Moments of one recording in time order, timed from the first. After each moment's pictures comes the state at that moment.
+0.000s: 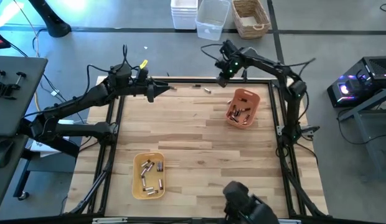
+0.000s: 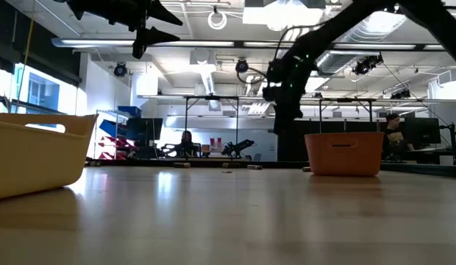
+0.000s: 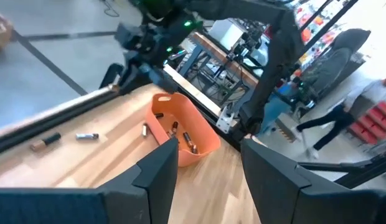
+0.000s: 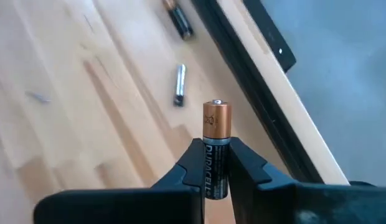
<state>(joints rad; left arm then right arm) 0.58 1.00 0.87 -0.10 0.31 -0.50 -0.82 1.99 1.69 -0.90 -0.24 -0.27</state>
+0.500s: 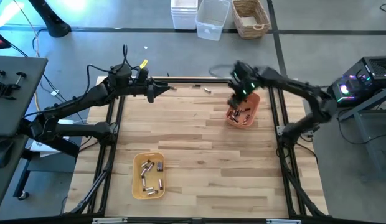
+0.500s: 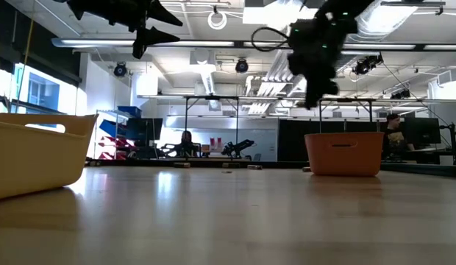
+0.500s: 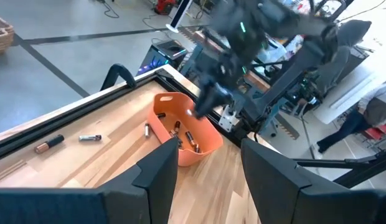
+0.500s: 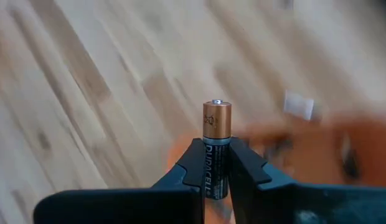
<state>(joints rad) 0.58 1.00 0.87 -0.11 0.31 -0.47 -0.63 1.51 1.28 -0.99 -0.25 0.05</state>
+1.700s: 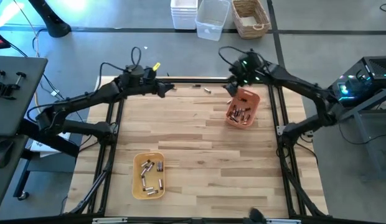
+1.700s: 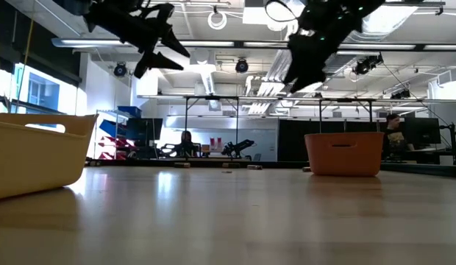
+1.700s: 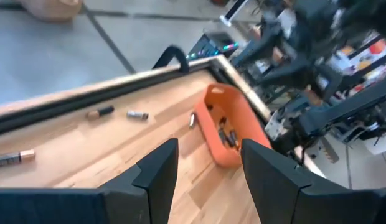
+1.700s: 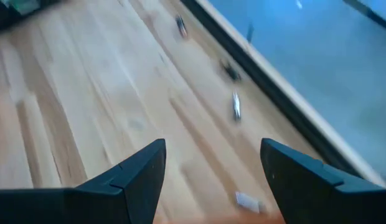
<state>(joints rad) 0.58 1.14 0.87 -0.11 0.14 -0.58 -0.69 1.41 1.23 -0.62 -0.22 -0.03</state>
